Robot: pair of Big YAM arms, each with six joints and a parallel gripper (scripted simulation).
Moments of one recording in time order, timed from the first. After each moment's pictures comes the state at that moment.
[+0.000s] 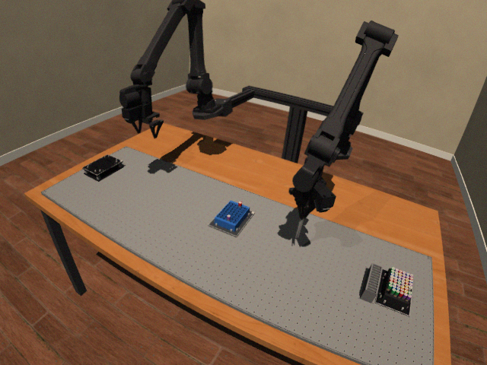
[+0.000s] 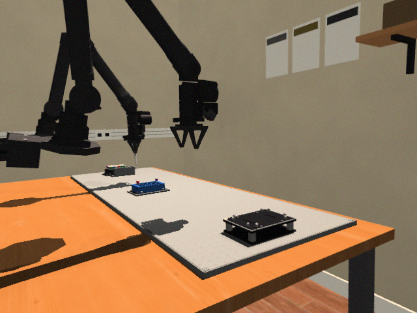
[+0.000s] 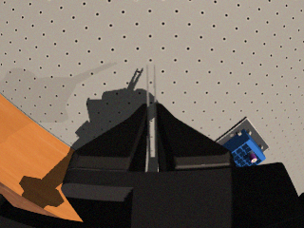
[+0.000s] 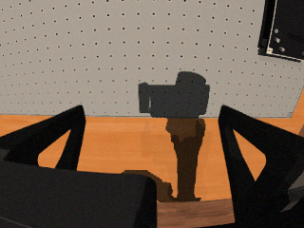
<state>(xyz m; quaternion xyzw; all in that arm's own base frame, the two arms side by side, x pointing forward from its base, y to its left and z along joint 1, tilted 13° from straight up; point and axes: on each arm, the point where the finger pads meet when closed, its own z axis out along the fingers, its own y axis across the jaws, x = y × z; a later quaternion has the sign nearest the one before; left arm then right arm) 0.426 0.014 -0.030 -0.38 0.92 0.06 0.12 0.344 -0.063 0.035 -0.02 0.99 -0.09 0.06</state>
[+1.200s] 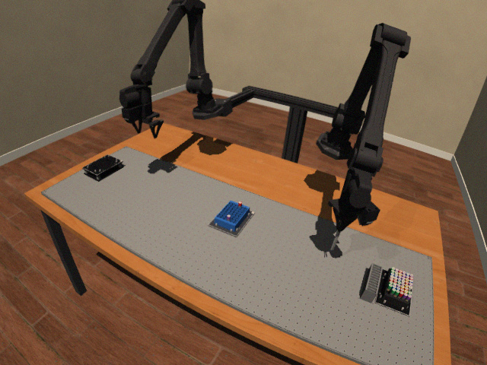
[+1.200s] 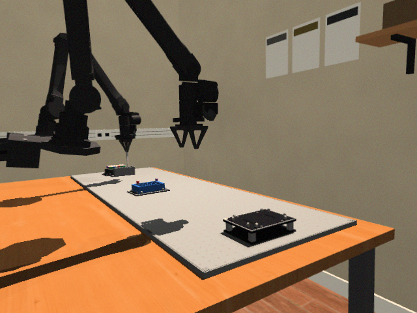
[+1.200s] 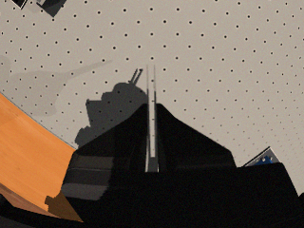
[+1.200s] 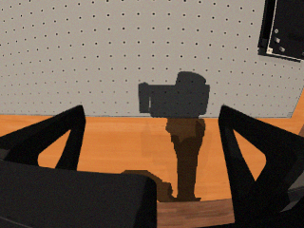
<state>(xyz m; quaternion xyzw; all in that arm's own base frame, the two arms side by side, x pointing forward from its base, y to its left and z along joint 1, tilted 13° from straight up) 0.419 0.137 -0.007 -0.37 0.92 0.05 0.13 0.344 -0.063 0.035 -0.02 0.99 -0.09 0.06</state>
